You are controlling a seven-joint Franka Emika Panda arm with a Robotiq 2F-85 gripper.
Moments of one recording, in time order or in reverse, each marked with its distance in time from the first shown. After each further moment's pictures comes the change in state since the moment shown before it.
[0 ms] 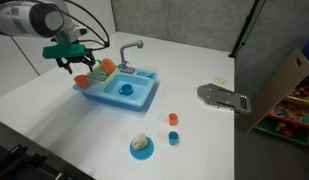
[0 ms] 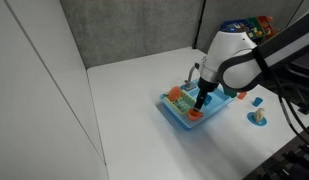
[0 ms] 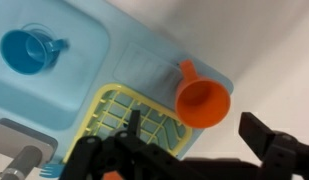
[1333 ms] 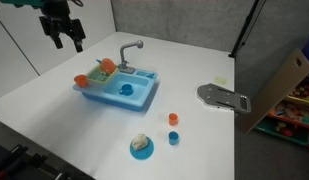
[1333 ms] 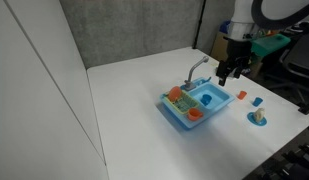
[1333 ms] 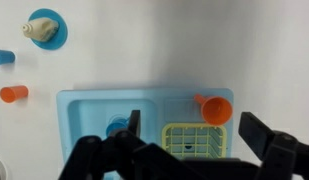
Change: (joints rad) arm 0.028 -0.362 -0.106 -0.002 0.054 -0.538 0.445
